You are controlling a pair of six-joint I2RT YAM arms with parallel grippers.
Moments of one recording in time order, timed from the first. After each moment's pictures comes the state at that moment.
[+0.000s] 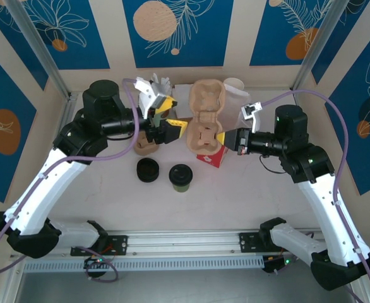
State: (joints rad) left arm -0.71 1.28 1.70 -0.62 0.53 0.10; right arm 0.34 0.96 1.30 -0.80 -0.73 0.52
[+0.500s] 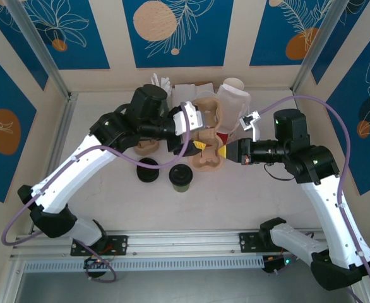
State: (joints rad) left arm -0.88 1.50 1.84 -0.87 0.35 0.53; right arm 0.34 0.97 1.36 -1.04 -0.82 0.48
